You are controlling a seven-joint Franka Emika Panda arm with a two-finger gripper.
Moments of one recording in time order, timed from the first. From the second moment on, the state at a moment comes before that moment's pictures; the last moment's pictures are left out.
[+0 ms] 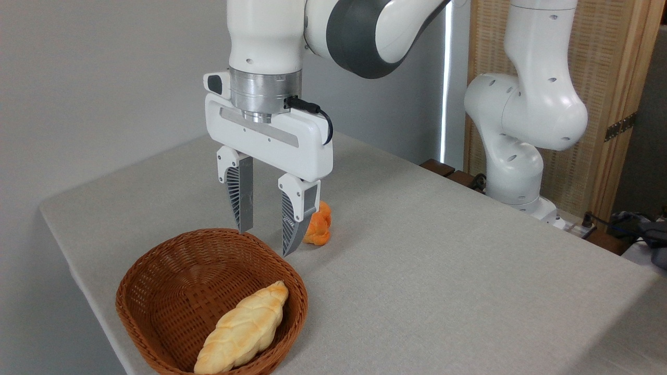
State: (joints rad) arm -0.09 -0.13 0.05 -2.02 -0.04 2.10 0.54
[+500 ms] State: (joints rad) arm -0.06 -0.13 0.03 -2.02 -0.04 2.10 0.55
